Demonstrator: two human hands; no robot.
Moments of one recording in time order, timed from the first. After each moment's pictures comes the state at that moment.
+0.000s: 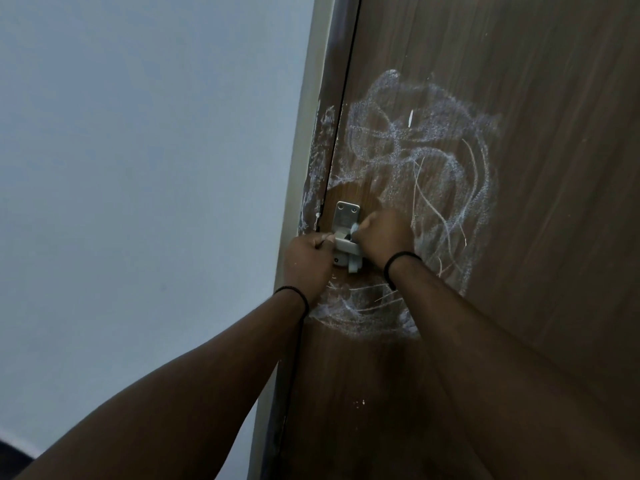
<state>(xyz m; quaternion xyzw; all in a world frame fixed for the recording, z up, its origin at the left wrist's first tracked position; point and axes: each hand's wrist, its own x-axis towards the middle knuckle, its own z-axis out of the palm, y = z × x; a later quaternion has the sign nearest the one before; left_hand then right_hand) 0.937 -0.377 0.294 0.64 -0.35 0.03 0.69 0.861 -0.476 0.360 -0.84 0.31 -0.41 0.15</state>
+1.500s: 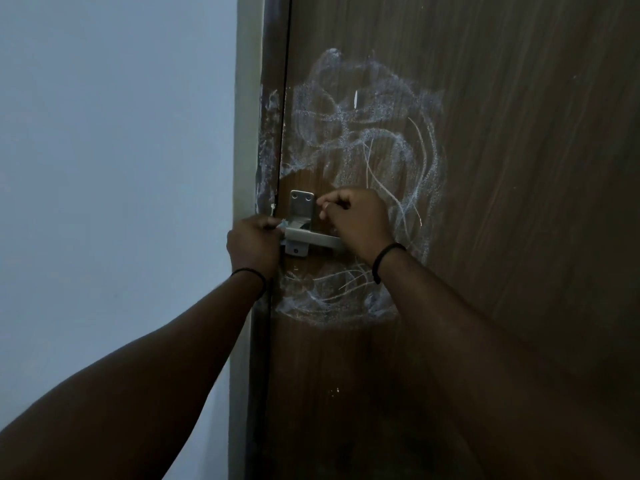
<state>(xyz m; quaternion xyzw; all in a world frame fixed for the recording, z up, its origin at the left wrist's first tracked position) 0.964 -0.396 0.294 0.70 -0.30 0.15 0.63 0.823 -0.485 0.359 -0.83 0.17 -0.46 0.27</state>
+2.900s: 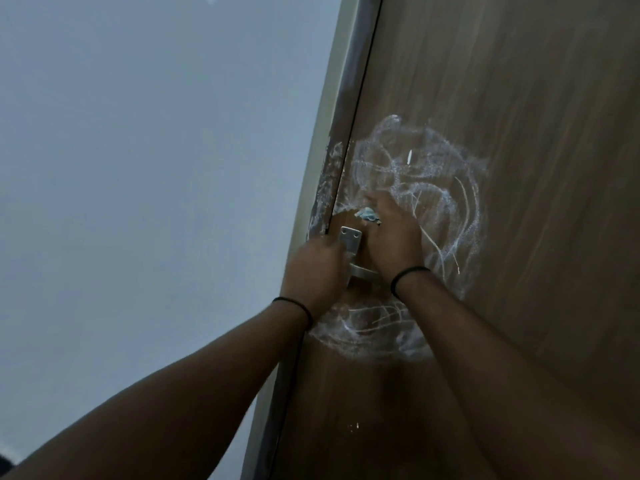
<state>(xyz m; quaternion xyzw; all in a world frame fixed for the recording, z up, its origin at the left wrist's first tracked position) 0.920 -0.351 0.325 0.73 -0.46 0.32 0.39 0.840 -0.447 0.388 -0.83 0.16 -0.52 0.07</state>
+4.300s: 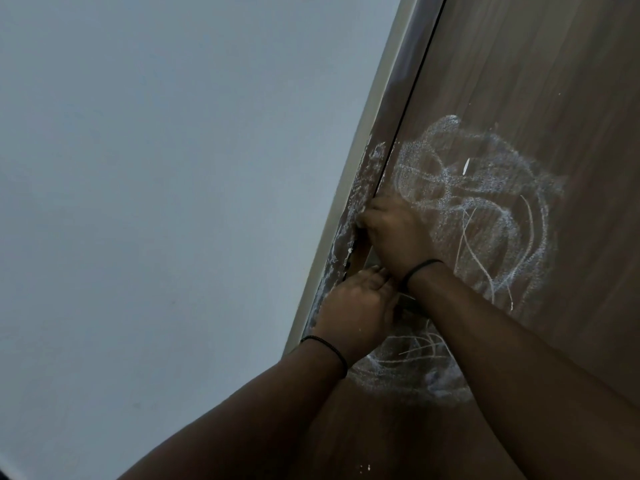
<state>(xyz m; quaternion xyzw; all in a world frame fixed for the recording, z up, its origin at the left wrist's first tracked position) 0.936 -0.391 0.289 0.66 -0.55 0.36 0.36 0.906 -0.471 0.408 -0.89 0.03 -0.39 -0.24</state>
